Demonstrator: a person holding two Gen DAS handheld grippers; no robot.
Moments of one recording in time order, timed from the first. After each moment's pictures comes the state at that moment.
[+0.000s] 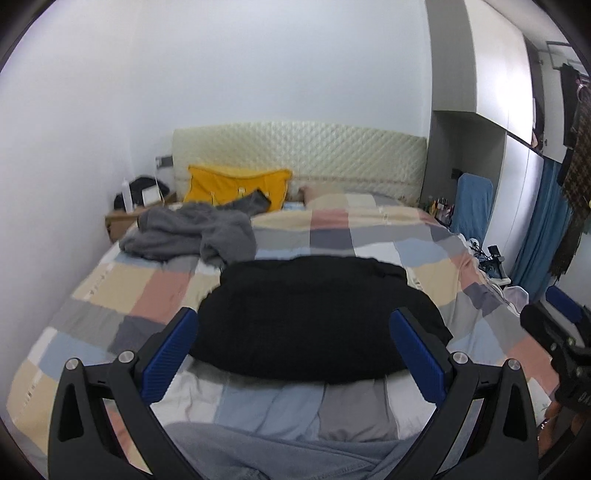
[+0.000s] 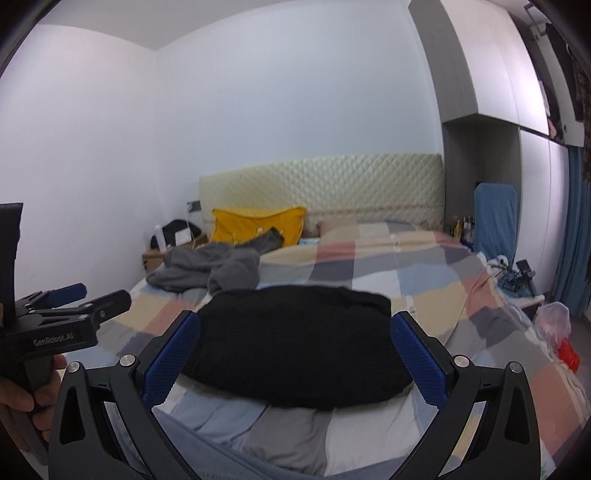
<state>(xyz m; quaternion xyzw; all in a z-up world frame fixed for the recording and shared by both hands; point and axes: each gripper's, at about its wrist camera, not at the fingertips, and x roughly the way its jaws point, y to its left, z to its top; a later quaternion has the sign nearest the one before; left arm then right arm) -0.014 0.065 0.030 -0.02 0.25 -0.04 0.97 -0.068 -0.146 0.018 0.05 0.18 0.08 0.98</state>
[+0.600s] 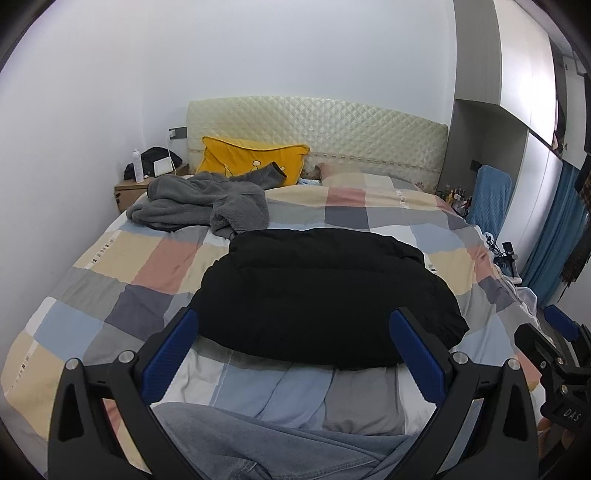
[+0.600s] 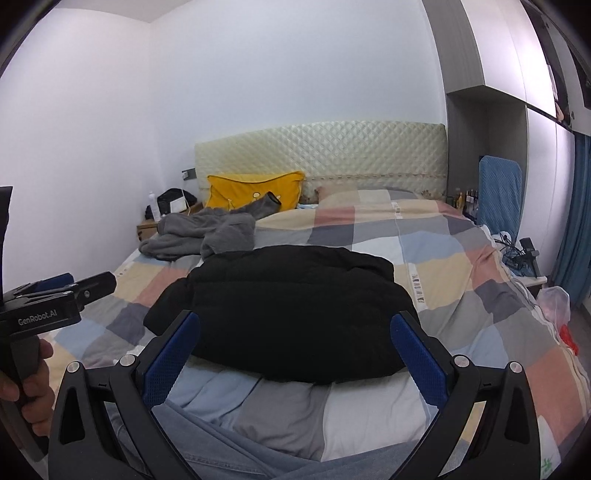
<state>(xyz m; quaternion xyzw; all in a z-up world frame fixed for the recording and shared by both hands) 0.002 0.075 0.000 -0.04 0.29 -0.02 0.96 -0.046 -0.144 -0.015 0.04 0.23 0.07 0.97</state>
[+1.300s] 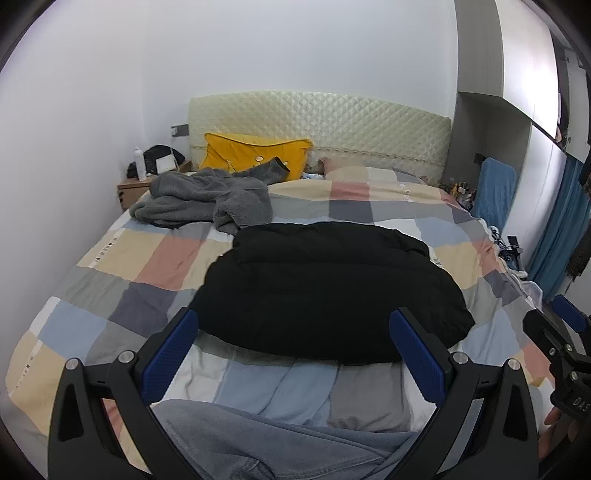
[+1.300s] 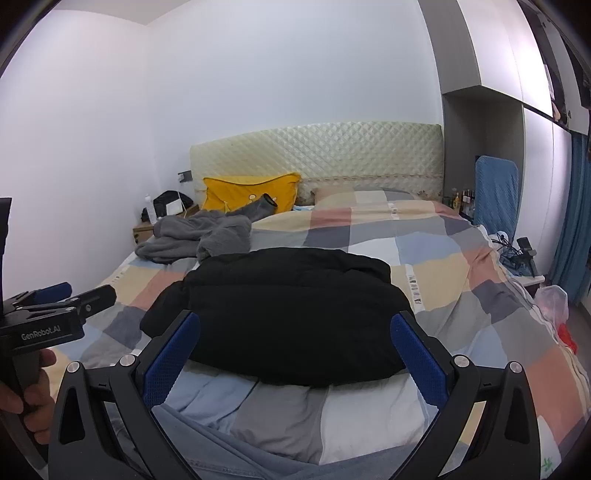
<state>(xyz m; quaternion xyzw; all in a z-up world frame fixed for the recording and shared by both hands) 0.006 0.069 -0.004 -0.02 0.30 0.00 0.95 -0.041 -0.143 -0.012 0.04 0.23 0.06 0.97</state>
